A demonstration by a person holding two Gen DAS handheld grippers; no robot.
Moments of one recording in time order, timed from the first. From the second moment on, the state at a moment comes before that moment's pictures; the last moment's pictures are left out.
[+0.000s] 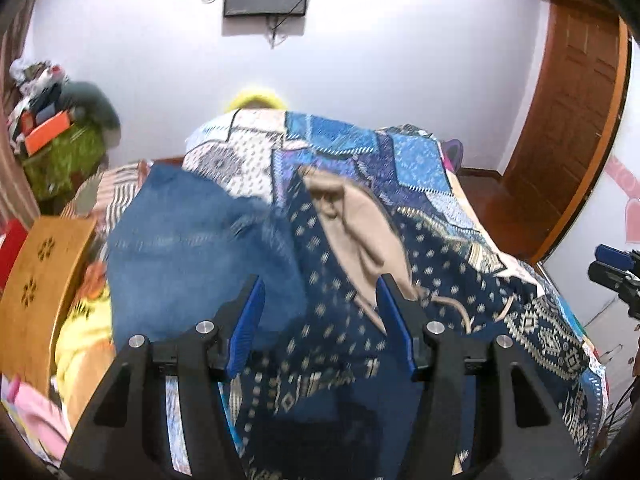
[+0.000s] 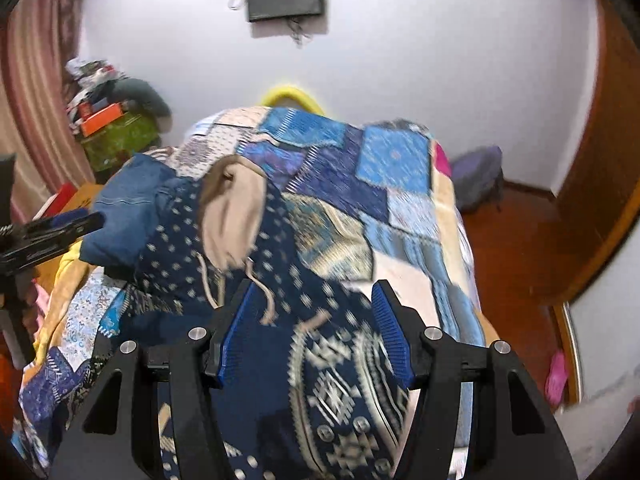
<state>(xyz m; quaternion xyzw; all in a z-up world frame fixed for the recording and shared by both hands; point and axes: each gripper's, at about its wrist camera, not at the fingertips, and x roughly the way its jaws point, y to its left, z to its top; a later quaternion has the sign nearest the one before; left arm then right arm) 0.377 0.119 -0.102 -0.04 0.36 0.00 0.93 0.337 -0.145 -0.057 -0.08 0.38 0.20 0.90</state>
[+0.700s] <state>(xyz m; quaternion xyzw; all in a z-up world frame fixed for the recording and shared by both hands) 0.507 0.120 -0.151 -0.02 0.40 0.00 0.91 0.487 -0.041 -0.133 -0.05 0.49 0.25 0.83</state>
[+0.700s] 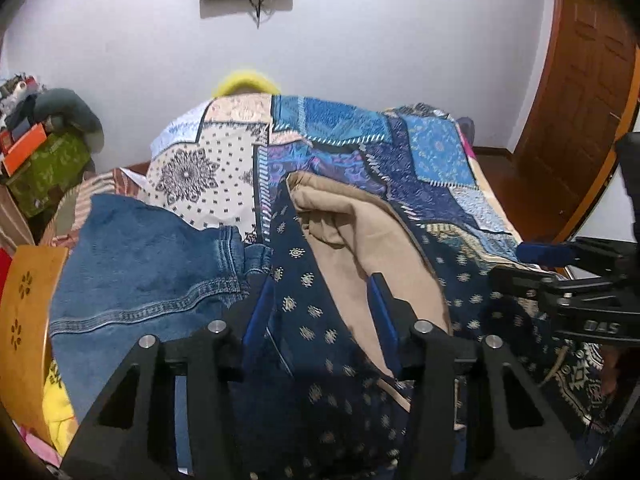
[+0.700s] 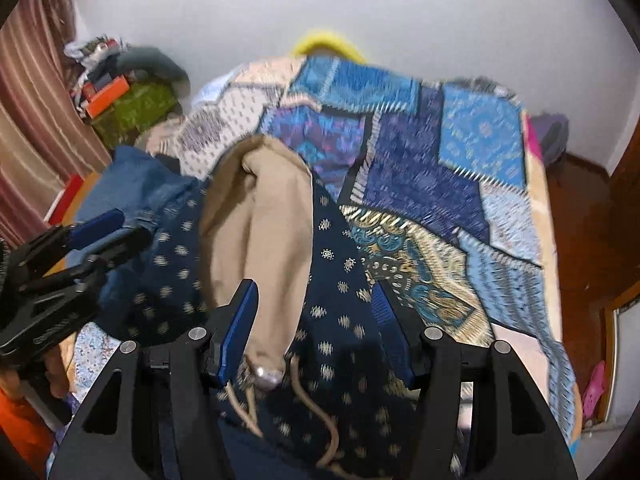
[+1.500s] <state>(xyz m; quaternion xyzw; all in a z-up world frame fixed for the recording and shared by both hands) 0.507 0.143 -0.180 -0.06 0.43 -0.01 0.90 0.525 -0.051 -0.174 0.00 0.52 0.22 0.83</state>
